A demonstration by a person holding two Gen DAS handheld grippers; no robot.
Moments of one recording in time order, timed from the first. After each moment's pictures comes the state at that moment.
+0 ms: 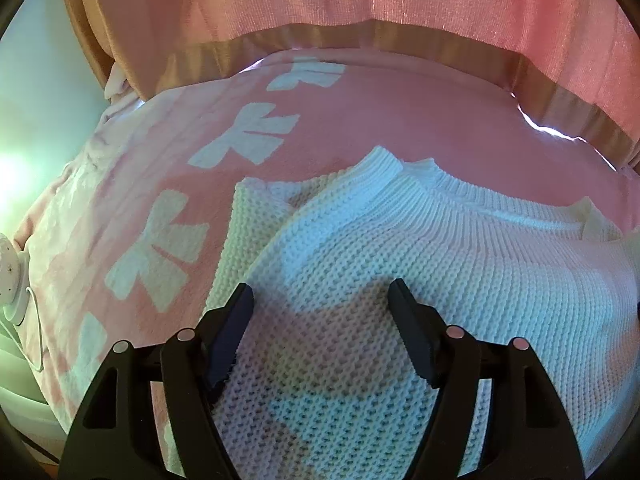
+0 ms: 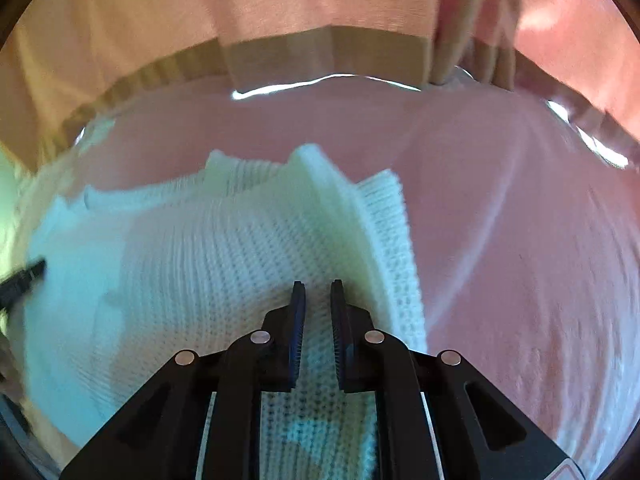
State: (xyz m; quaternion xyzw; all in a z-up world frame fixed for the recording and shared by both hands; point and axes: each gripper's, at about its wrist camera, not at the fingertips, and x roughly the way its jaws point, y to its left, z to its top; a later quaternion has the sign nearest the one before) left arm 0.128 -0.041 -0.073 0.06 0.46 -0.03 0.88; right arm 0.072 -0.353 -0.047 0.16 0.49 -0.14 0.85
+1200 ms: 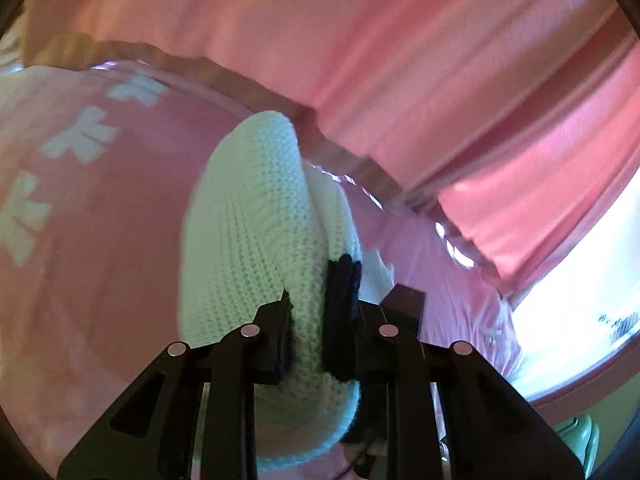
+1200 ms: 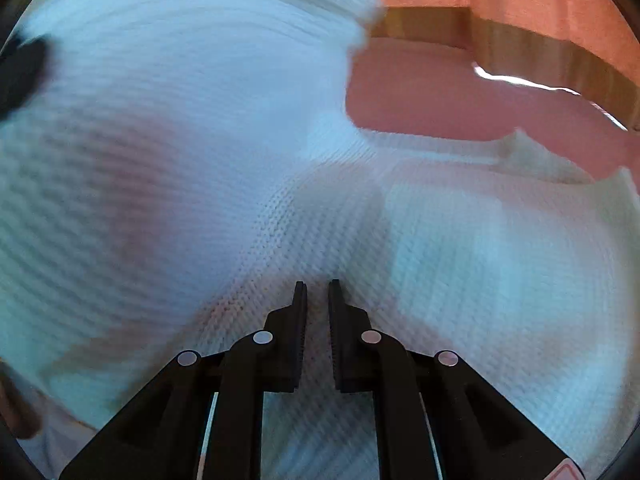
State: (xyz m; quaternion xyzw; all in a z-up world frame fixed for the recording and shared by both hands) left arm 0.075 -0.070 0.022 -0.17 0.45 -0.34 0.81; right arm 0.090 -0.215 -0.059 0.14 0.49 0.13 0.85
